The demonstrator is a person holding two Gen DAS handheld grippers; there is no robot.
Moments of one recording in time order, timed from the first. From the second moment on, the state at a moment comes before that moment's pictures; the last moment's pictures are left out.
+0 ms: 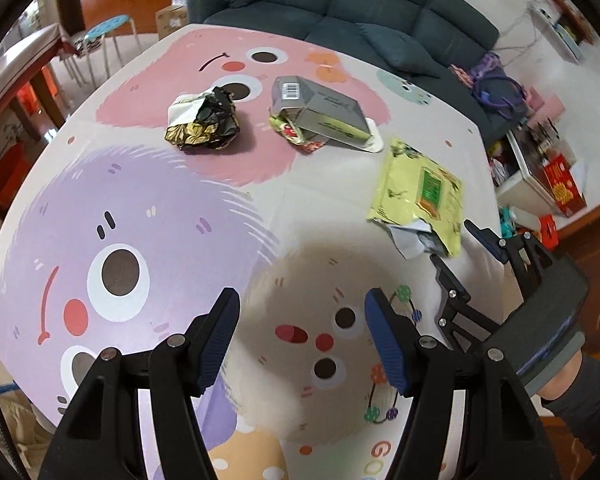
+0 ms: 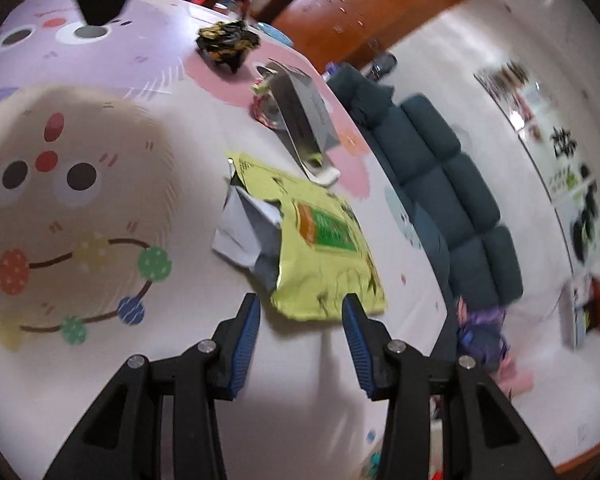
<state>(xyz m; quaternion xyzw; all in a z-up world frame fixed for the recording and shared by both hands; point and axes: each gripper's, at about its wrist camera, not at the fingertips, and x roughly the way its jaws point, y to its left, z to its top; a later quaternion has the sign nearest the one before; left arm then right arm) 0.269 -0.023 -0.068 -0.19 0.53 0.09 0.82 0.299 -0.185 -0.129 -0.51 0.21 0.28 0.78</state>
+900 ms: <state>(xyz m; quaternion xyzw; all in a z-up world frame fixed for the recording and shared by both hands) 0.306 -0.010 -0.044 -0.17 0.51 0.10 0.84 0.397 -0.227 -0.004 -0.01 0.44 0.35 0.83</state>
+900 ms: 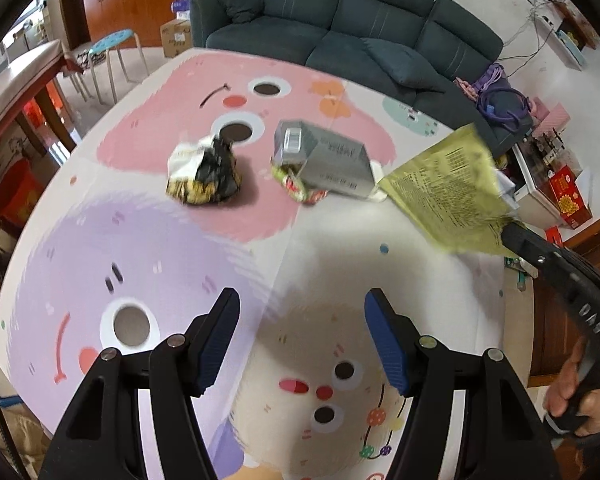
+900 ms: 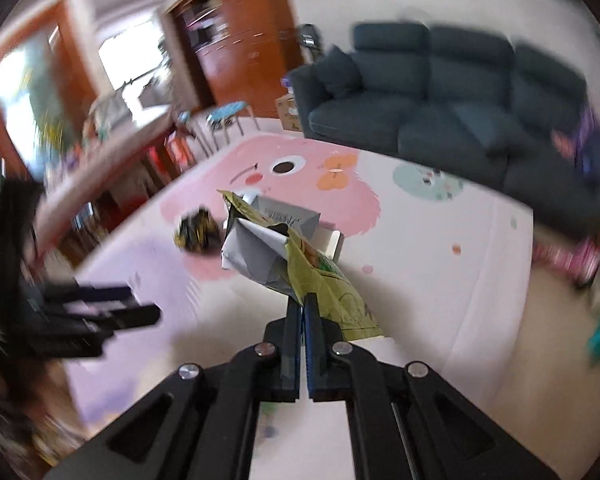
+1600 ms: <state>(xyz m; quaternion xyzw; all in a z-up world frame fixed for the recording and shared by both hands) 0.451 0.039 -0.072 -0.24 0.54 0.06 0.81 0.431 -0.243 -0.024 0.05 0.50 0.31 0.81</state>
